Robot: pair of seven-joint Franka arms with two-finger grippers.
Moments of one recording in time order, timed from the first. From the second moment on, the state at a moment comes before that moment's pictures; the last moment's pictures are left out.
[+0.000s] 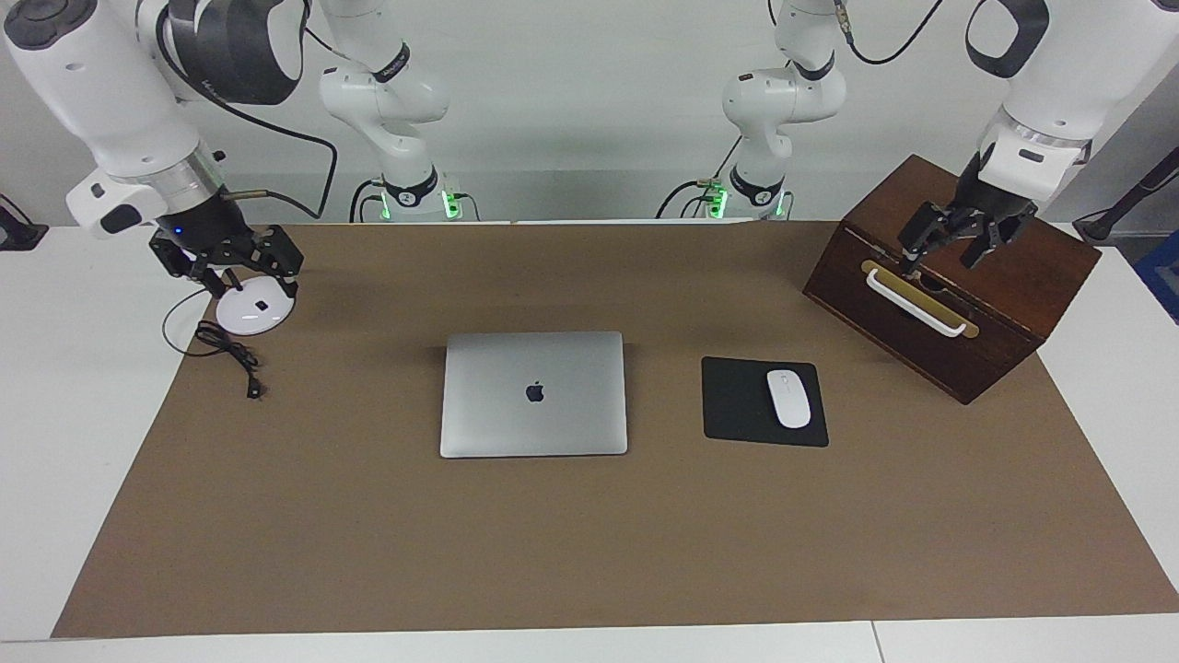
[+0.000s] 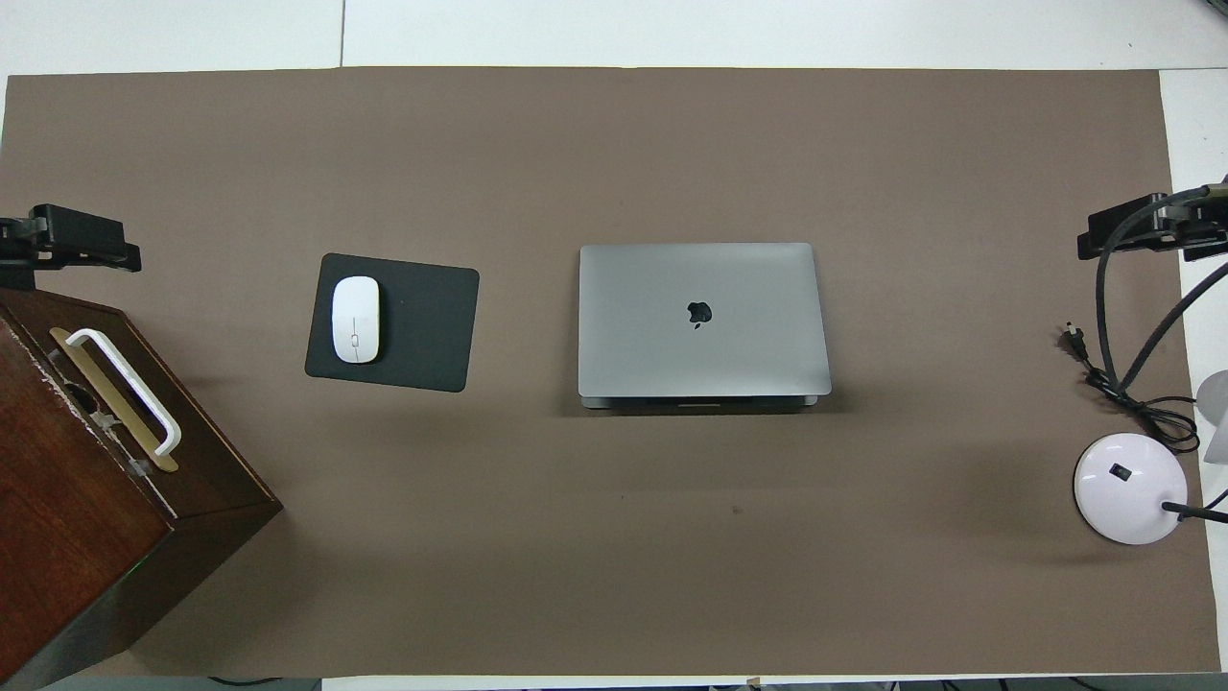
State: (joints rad) left arm 0.04 0.02 -0.05 -1.58 -0.06 1.65 -0.08; right arm -0.06 0.08 -0.02 -1.55 0.03 1.66 -0.04
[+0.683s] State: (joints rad) left arm 0.03 0.05 -0.05 -1.58 -0.06 1.59 -0.08; right arm -0.08 0.08 -0.03 -1.56 0.03 1.66 -0.04
